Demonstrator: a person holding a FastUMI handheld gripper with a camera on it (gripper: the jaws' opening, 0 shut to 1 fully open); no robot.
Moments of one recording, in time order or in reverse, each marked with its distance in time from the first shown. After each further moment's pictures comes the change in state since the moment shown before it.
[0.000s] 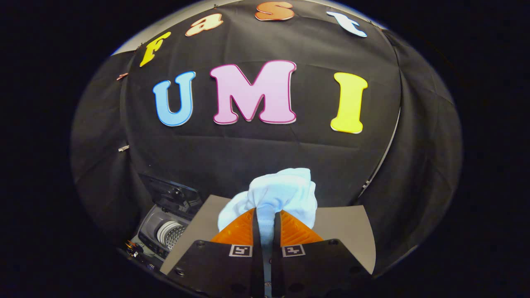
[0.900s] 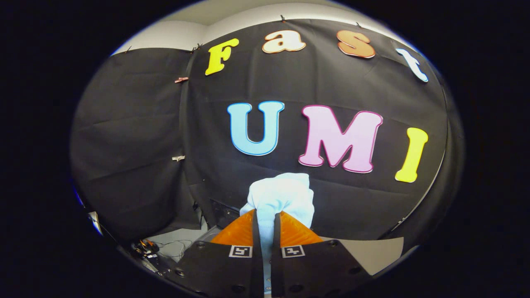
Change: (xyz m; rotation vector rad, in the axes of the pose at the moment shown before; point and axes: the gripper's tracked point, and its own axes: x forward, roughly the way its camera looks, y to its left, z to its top) arm -0.035 0.259 0.079 -0.119 -0.115 0.306
